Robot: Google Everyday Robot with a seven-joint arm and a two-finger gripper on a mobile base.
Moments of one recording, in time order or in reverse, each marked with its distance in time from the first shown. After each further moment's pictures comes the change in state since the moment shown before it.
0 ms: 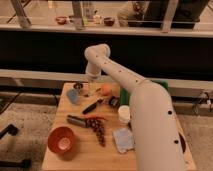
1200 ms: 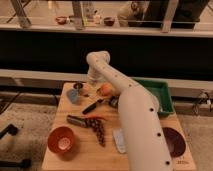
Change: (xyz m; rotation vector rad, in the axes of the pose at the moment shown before) arm 0.020 -0.008 0.061 -0.055 -0.025 0.050
